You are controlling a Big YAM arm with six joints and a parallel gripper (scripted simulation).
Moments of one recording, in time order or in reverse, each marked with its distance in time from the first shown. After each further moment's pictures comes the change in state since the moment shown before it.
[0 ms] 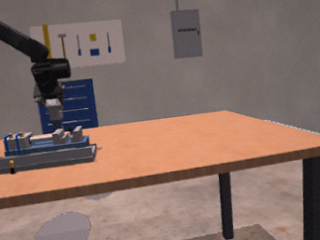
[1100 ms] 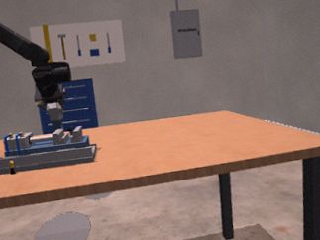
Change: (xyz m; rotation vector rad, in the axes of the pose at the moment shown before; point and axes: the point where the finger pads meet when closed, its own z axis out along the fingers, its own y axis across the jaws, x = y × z) arm 0.010 -0.001 0.010 0.004 0.000 -0.004
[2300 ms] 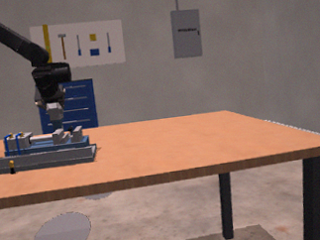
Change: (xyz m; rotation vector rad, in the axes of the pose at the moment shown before) arm 0.000 0.000 0.000 0.001 0.000 -0.001
